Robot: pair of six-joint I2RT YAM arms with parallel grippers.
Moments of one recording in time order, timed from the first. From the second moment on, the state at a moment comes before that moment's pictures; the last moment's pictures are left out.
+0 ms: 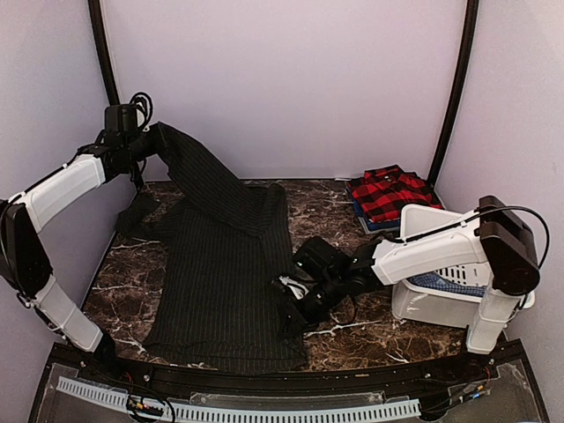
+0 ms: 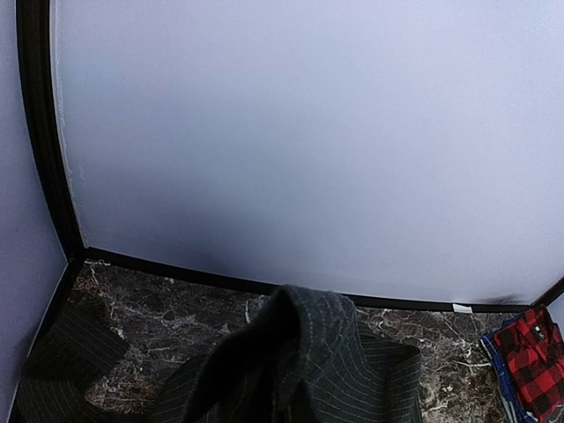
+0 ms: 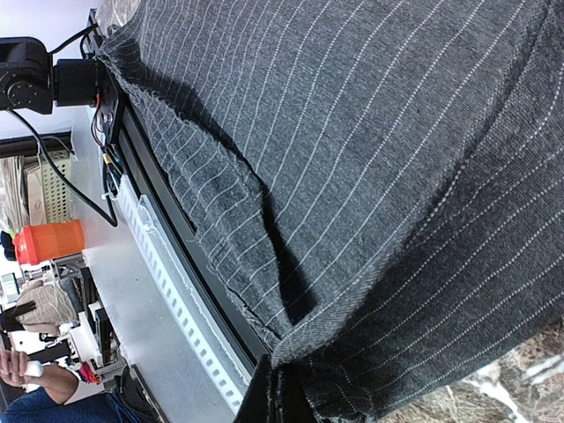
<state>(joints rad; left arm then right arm) -0.19 1.56 1.42 -0.14 -0.12 -0.32 1.10 1.78 1.05 -0.28 -0.59 0.62</state>
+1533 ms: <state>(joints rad) -0.19 1.41 1.33 -0.06 -0.12 -0.33 1.10 1.89 1.14 -0.20 -0.68 0.61</state>
